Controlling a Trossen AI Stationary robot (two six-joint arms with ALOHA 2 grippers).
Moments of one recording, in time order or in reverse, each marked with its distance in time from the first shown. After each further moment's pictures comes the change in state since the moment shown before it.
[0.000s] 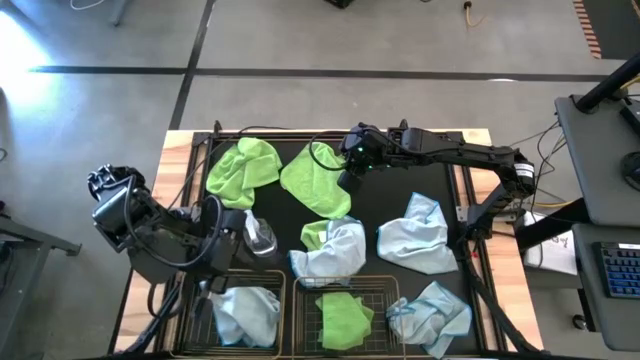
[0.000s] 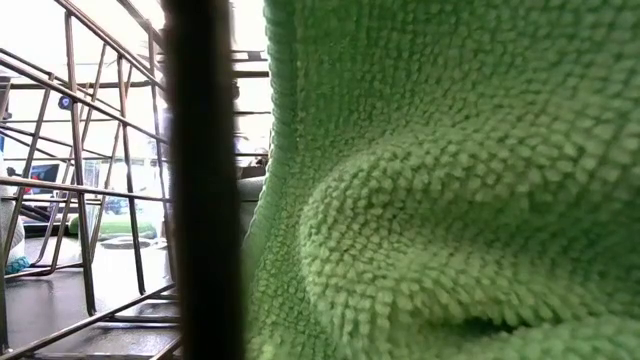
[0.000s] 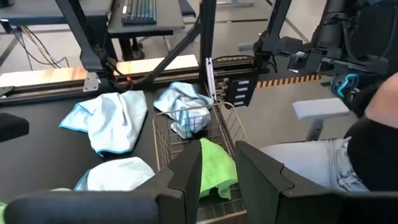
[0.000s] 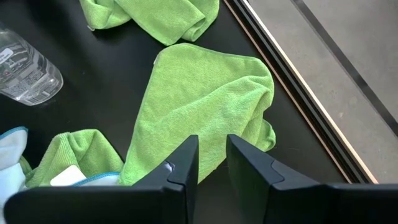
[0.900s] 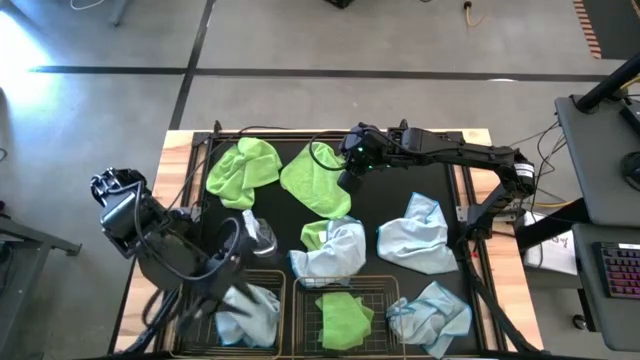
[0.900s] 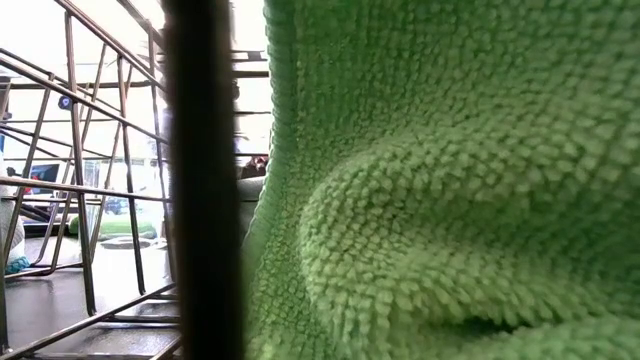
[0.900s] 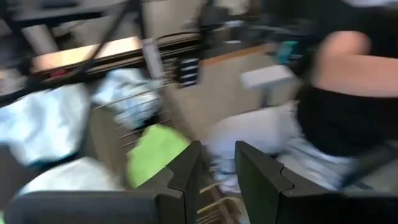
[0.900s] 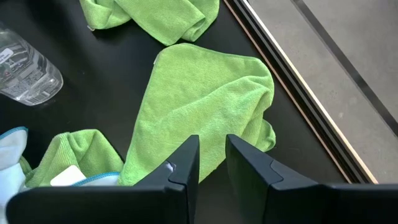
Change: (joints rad) left arm 0.003 0.024 -0.007 0.025 0.292 0.099; right arm 0.000 0.000 0.000 0.000 0.000 0.000
